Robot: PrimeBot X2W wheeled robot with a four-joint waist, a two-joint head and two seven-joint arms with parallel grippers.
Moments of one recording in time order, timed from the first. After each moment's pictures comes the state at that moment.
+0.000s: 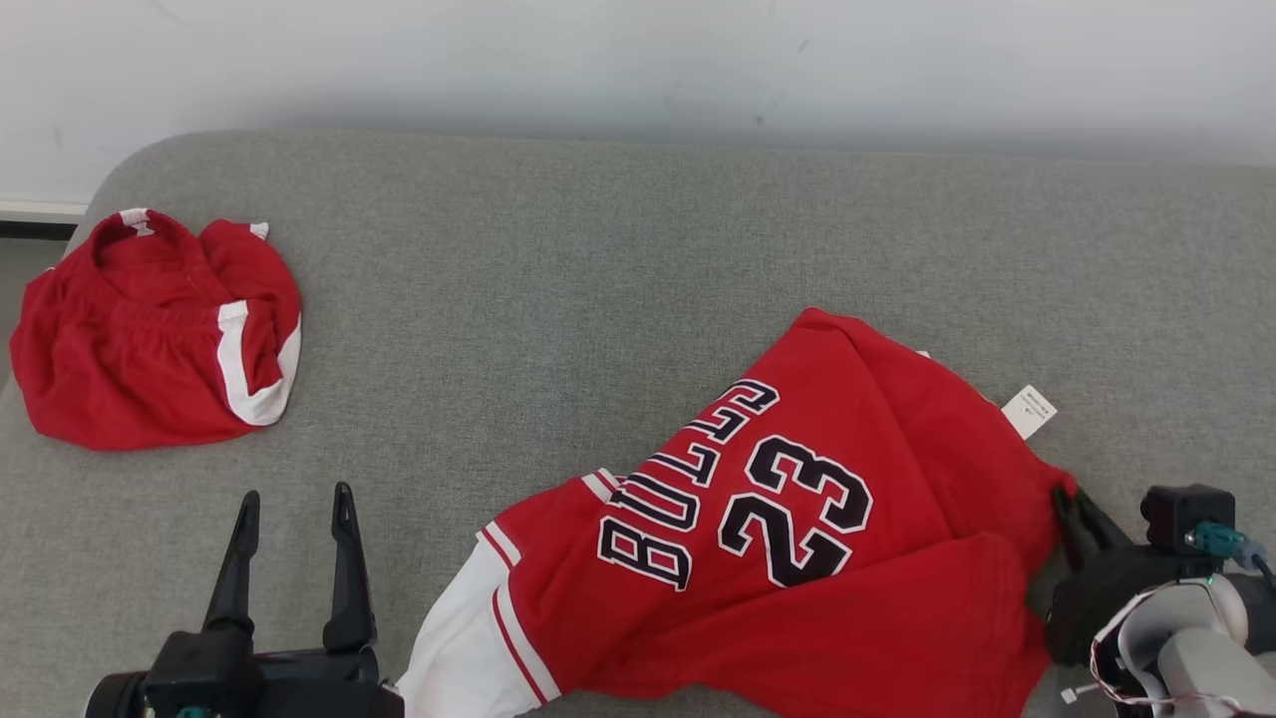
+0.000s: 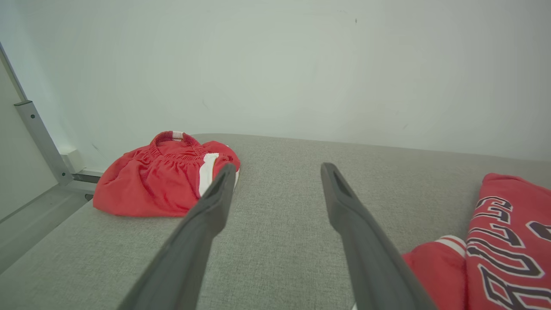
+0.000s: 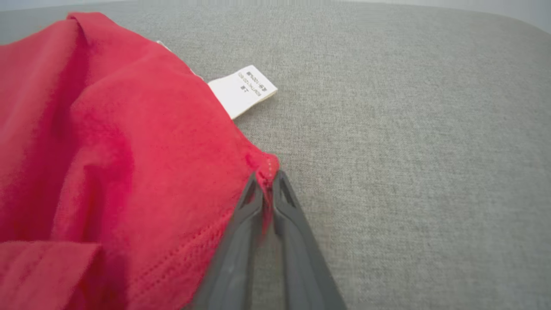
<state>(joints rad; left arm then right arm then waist) -0.06 0.05 0.01 0.08 -0.14 -0.02 -0.26 -0.40 -0.33 0.19 0.80 0.38 0.13 -0.13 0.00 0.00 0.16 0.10</state>
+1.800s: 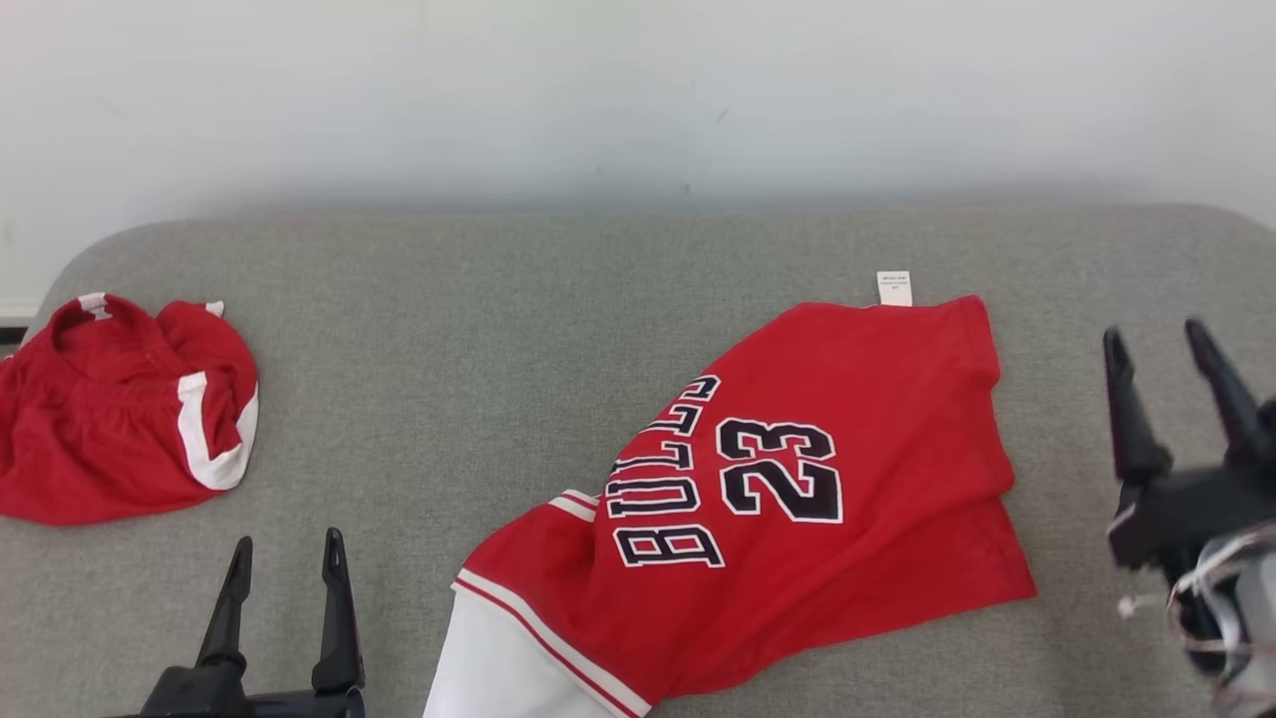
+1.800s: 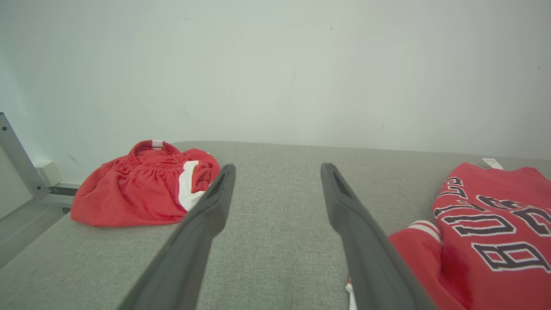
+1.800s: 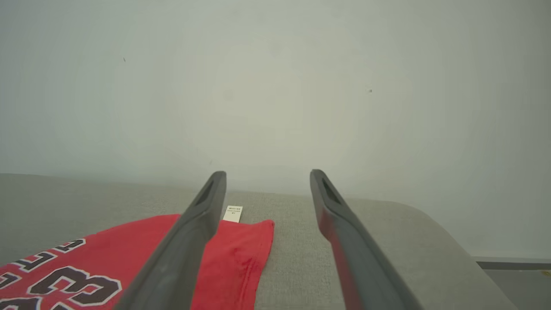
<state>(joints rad) -0.02 0.05 0.04 0.11 -0.12 -0.05 -0.26 -0.45 -0.45 0.14 0.50 0.40 0.13 -0.26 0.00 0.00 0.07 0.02</state>
